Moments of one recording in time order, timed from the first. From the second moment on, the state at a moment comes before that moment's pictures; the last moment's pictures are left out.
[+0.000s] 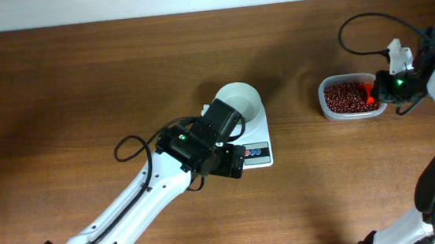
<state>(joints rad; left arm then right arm) -0.68 1.48 1.19 -1.00 -0.06 -0.41 -0.36 1.83 1.40 -0.88 -0.29 -0.21</state>
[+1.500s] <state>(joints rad) -0.68 1.48 1.19 -1.00 -0.06 -0.41 -0.50 1.96 1.41 -0.90 -0.75 -0.21</state>
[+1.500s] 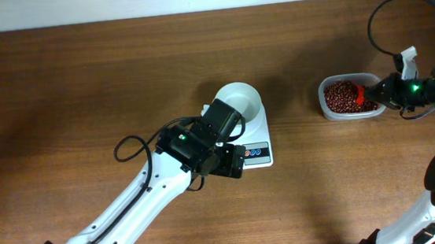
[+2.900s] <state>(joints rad) -0.68 1.48 1.19 -1.00 -0.06 -0.41 -0.65 1.97 1.41 -0.94 -1.00 -0.21</state>
